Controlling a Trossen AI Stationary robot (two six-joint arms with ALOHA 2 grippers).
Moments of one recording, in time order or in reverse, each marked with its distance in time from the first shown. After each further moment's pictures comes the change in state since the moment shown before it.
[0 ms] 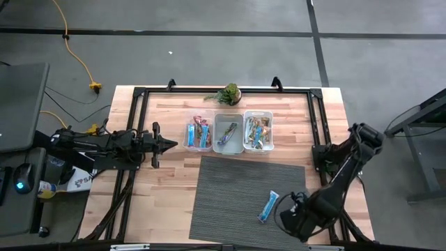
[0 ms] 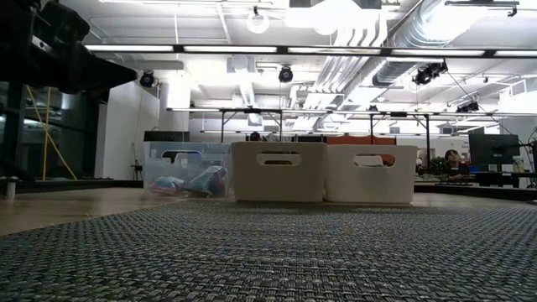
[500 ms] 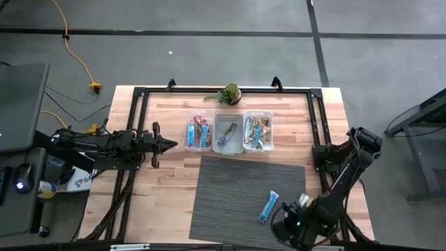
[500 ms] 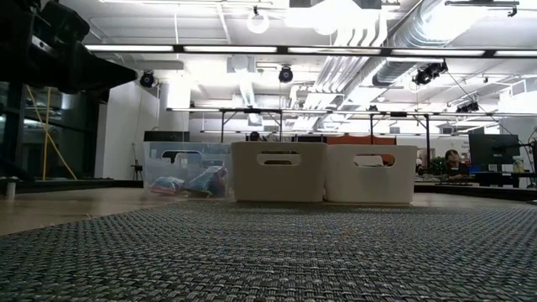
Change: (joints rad) left arm 0.000 0.000 0.000 0.000 0.001 0.000; right arm 0.048 0.055 0.000 0.283 0.250 -0.084
